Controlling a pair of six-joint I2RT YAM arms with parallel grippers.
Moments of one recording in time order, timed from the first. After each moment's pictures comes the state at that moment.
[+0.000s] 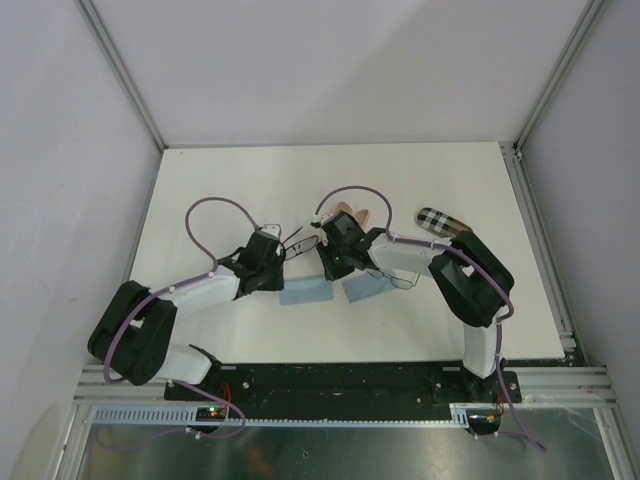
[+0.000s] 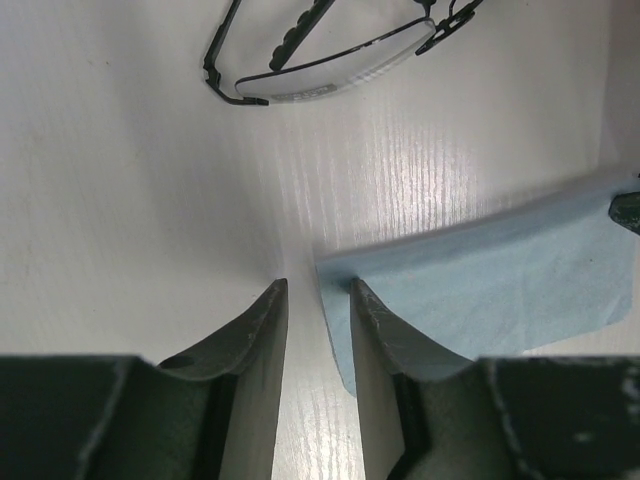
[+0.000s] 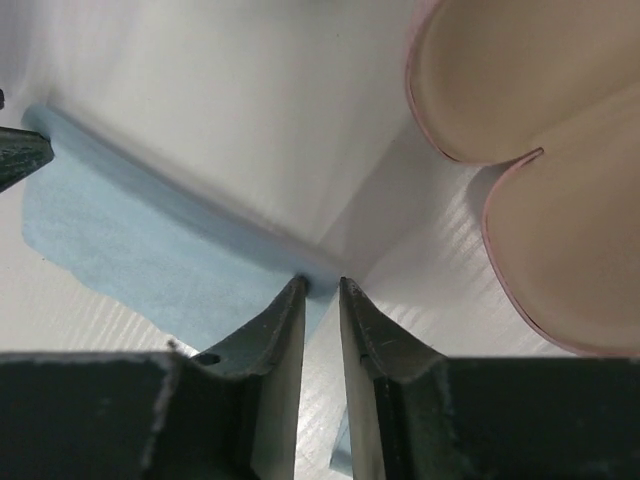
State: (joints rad) left arm -0.52 1.39 0.62 -0.20 -0.12 -0.43; right arm 0.81 1.91 1.22 -0.27 -0.10 0.28
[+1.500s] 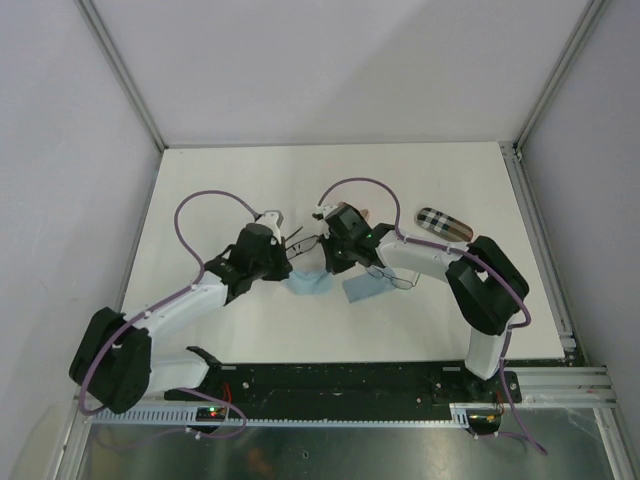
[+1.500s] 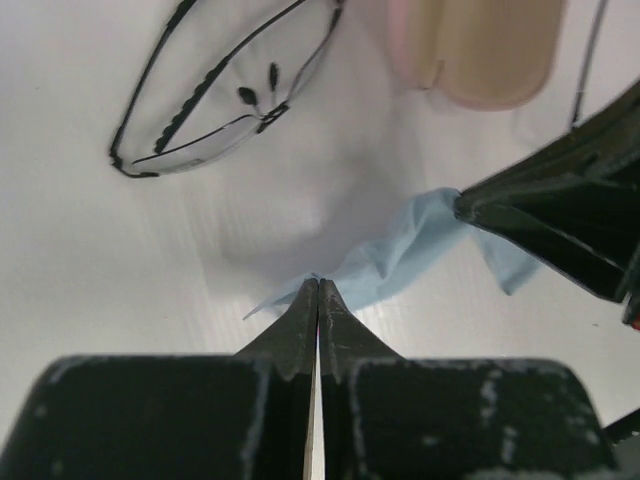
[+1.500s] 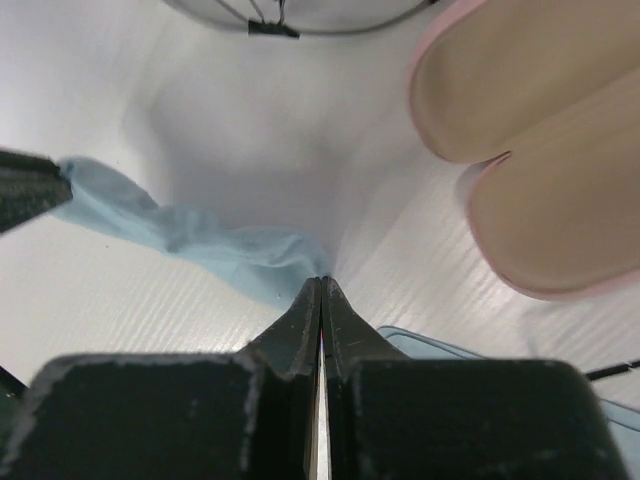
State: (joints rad) left arm -0.53 1.24 0.65 -0.17 0.01 -0.45; right arm 0.81 1.84 1.22 -0.29 -0.10 0.28
